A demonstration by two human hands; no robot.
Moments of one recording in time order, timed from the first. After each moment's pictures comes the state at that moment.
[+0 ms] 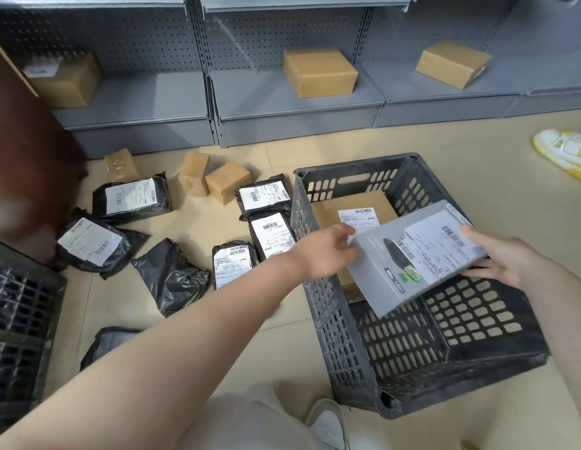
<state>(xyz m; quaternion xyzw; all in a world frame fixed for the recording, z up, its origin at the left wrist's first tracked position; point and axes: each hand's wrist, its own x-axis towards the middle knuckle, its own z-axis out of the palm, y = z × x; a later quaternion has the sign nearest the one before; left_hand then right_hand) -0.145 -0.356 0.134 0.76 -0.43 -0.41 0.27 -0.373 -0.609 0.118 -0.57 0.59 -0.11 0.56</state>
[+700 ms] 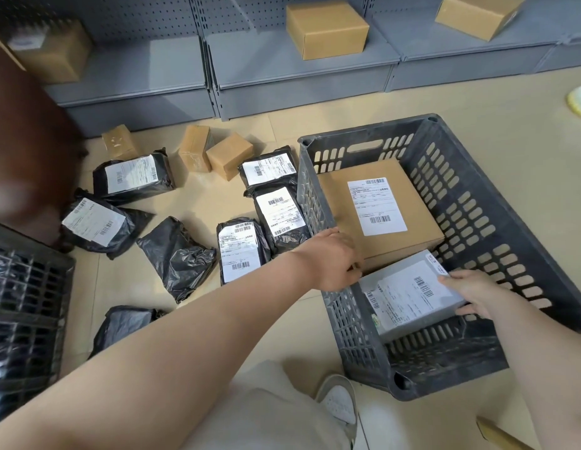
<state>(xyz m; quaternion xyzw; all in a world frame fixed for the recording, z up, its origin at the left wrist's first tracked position) -0.159 -0.348 0.079 0.70 -0.67 -0.24 0.05 -0.400 -0.567 -0.016 -0.56 0.66 0.06 0.49</state>
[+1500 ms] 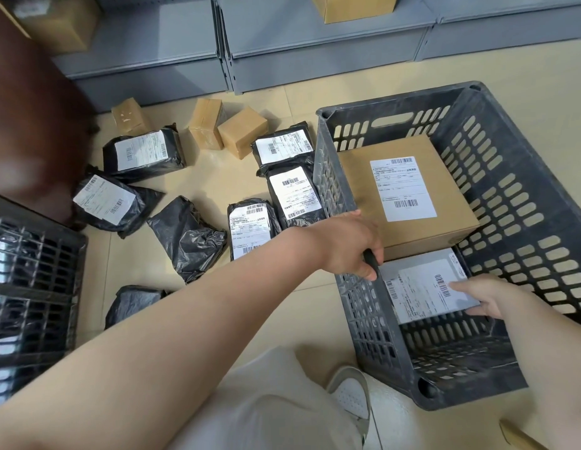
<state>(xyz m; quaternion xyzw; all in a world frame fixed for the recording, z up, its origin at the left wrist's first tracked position) -0.141 -0.353 0.077 0.66 -0.68 -0.32 0.07 -0.391 -0.567 -0.073 -0.53 0.67 0.15 0.50</state>
